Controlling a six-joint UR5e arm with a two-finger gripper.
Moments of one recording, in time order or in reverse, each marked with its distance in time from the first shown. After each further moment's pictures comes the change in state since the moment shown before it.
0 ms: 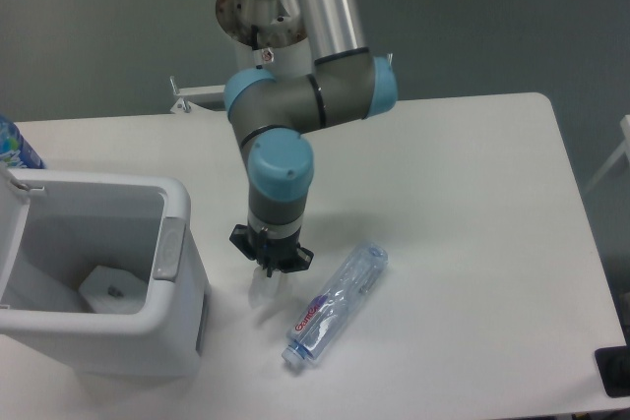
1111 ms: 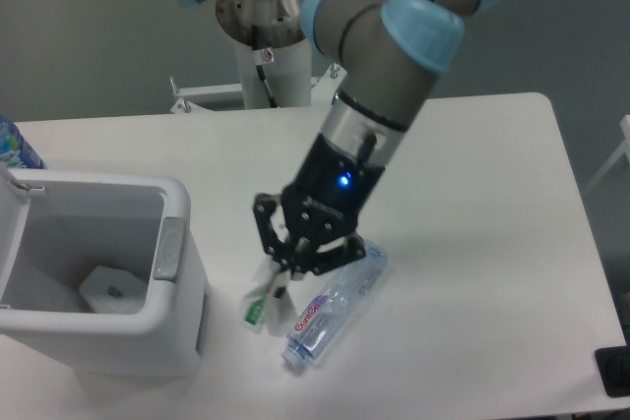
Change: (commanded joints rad) arm 0.043 0.094 0.335 -0.006 -0.527 -0.255
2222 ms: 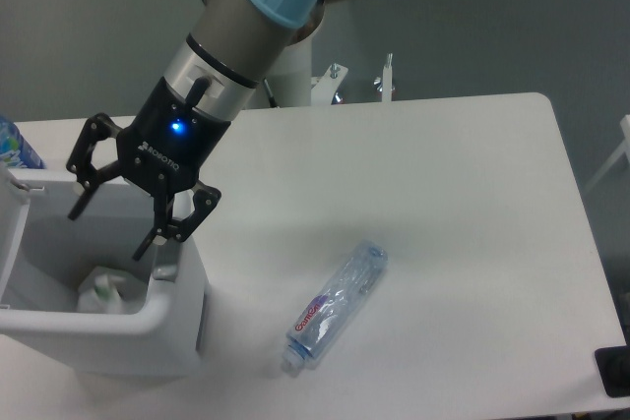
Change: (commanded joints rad) arm -0.128 0.061 -0.069 0.041 0.012 -0.060
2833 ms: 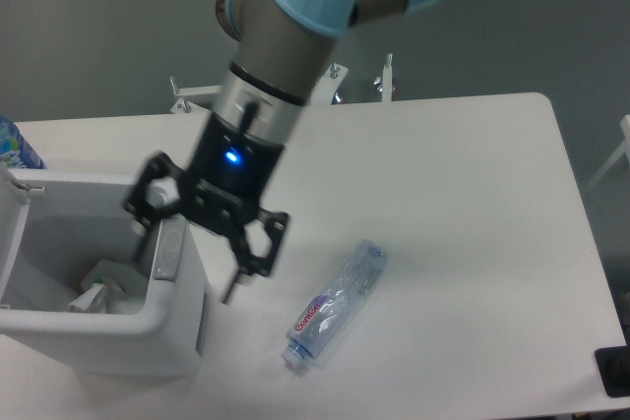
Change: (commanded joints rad) arm 0.107 -0.169 0.092 0.086 0.264 0.112
